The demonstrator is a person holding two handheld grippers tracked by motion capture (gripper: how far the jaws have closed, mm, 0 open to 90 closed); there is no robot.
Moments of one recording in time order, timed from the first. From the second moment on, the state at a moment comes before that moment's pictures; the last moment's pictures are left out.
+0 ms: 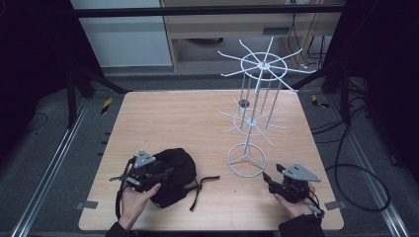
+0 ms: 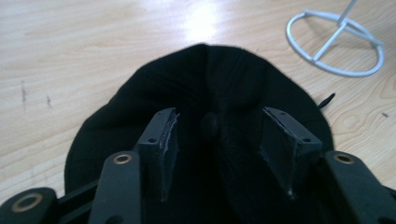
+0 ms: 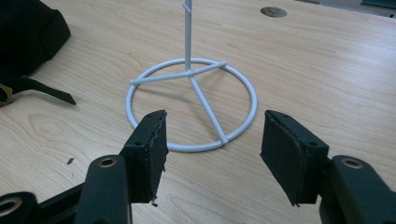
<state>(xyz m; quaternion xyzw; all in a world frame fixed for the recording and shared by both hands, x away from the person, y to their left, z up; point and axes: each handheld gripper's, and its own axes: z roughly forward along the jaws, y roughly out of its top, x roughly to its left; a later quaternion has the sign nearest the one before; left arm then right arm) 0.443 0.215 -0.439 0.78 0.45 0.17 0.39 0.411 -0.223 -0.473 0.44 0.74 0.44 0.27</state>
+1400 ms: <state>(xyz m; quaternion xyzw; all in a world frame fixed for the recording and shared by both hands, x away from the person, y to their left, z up) 0.423 0.223 -0.409 0.76 0.43 0.20 0.45 0.415 -0.229 -0.475 0.45 0.74 0.43 0.27</state>
